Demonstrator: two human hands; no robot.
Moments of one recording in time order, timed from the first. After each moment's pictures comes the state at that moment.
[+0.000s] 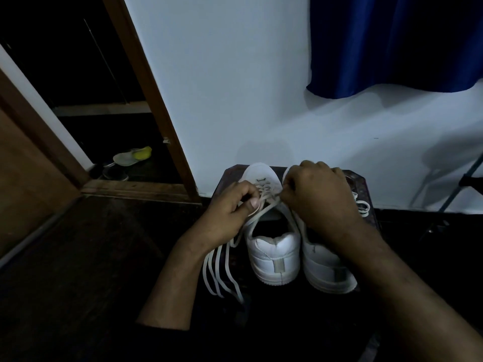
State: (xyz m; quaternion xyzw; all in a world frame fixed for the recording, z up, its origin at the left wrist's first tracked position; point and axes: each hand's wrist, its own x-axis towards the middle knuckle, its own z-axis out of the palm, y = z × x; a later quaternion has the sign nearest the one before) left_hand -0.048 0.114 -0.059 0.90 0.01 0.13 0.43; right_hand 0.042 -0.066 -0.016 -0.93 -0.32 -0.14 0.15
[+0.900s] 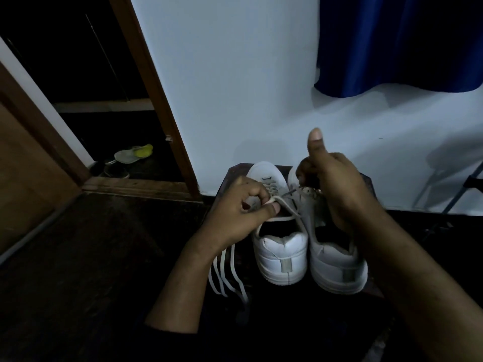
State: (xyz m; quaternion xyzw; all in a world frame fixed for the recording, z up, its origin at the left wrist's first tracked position) left_hand -0.051 0.099 -0.051 0.86 0.04 0.16 0.48; right_hand 0.038 -0.070 0.003 -0.75 -0.23 0.08 0.61
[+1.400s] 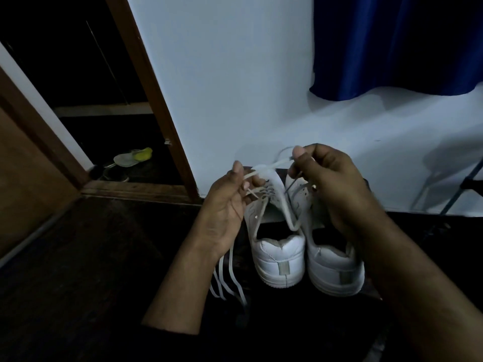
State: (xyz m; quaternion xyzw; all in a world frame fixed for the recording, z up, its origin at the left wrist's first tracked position) left_hand -0.050 0.087 -0.027 0.55 0.05 0.19 0.81; right_hand 0.046 -0.073 -0.004 -0.66 -0.27 0.07 0.70
